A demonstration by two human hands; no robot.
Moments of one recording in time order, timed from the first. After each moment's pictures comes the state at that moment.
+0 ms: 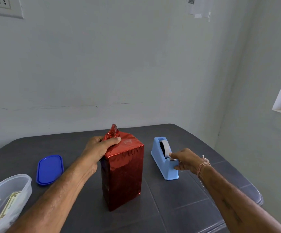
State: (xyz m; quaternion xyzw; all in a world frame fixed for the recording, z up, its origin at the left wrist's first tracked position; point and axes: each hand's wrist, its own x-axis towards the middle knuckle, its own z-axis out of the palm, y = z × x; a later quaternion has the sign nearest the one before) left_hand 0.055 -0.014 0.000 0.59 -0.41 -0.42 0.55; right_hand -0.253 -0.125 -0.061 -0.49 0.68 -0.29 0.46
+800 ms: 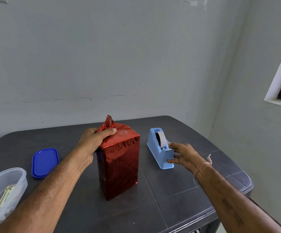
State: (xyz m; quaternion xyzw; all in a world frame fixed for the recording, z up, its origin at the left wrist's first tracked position) left_hand 0.052 -0.009 0.004 0.58 -0.40 -0.43 0.56; right_hand -0.254 -0.092 -0.072 -0.38 0.59 -0.44 0.57
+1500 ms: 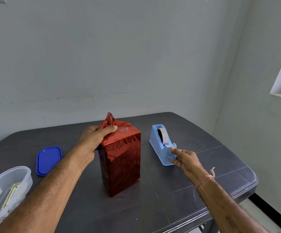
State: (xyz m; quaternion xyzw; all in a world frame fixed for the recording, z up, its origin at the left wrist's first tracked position) left_hand 0.053 -0.011 0.004 0.59 -0.41 -0.43 0.55; right_hand -0.247 -0.068 -0.105 -0.32 0.54 -0.53 0.57
